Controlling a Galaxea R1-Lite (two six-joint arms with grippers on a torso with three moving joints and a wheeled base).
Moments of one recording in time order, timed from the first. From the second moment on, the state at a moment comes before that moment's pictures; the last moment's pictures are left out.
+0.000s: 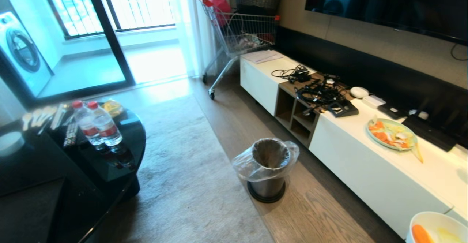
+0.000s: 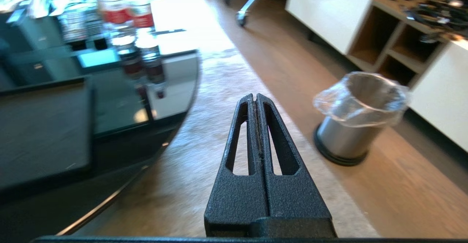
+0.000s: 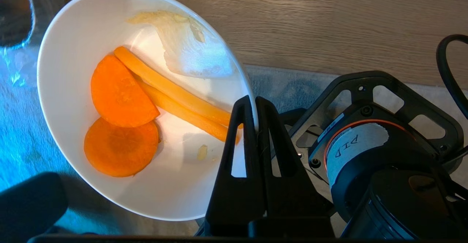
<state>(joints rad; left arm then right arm) 0.00 0.00 0.00 -0.01 0.01 -0.09 0.33 1.00 -0.56 0.74 -0.32 1.29</state>
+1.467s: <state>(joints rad) 0.00 0.00 0.00 -0.01 0.01 -0.09 0.34 0.99 -0.59 0.77 -0.34 1.24</state>
